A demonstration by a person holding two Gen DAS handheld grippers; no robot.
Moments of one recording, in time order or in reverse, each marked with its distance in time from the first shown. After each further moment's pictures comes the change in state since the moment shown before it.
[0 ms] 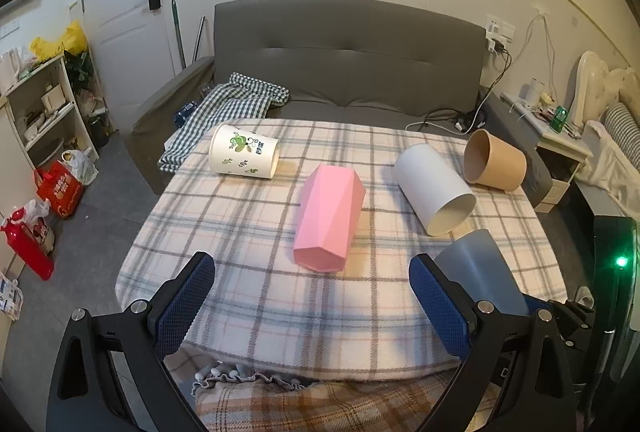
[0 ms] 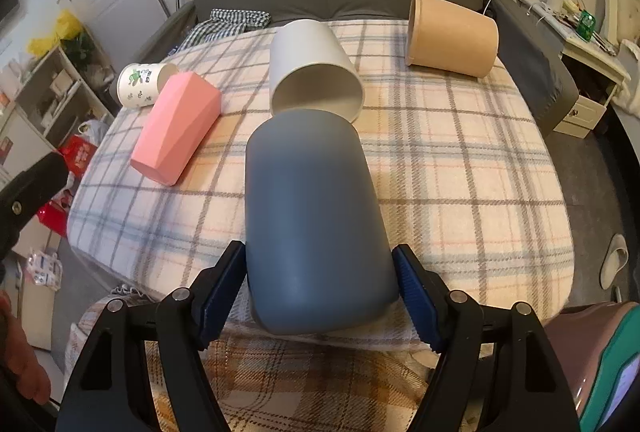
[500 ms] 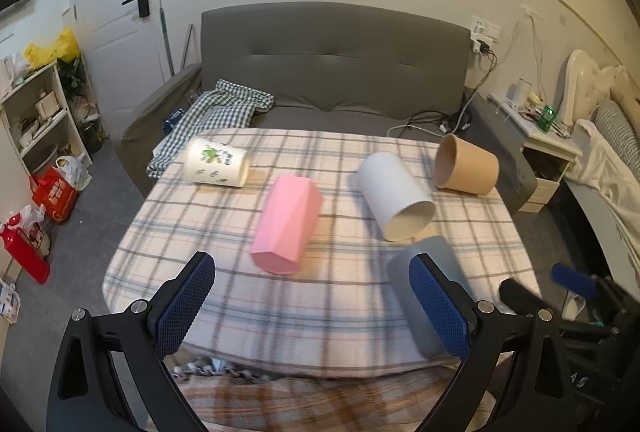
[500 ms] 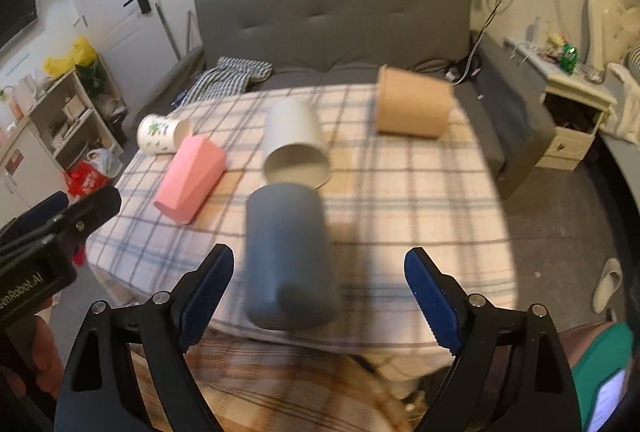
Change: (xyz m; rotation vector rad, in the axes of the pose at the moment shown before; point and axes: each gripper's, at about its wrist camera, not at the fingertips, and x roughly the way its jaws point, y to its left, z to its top) left arm -0.019 -0.044 0.005 0.012 -0.004 -0.028; right arm -0.076 -0.032 0.006 -0.028 -0.199 -0.038
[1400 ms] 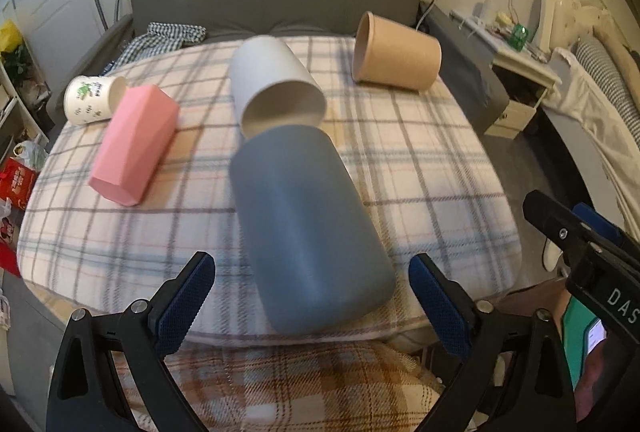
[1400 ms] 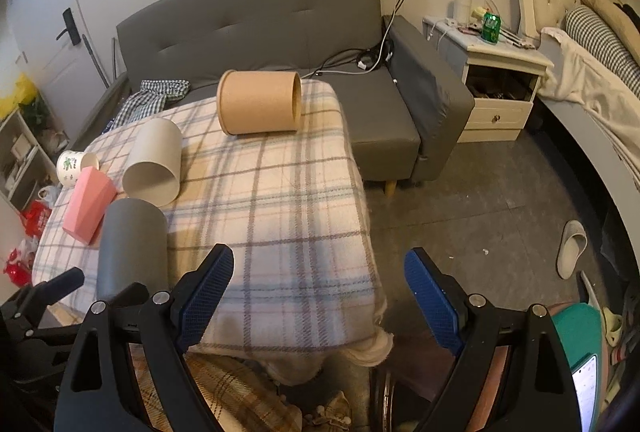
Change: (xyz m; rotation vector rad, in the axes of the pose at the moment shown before) left arm 0.071 -0.106 -0.045 0.101 0.269 -0.090; right arm 0.007 -0.113 -0.016 0.159 0.026 -0.145
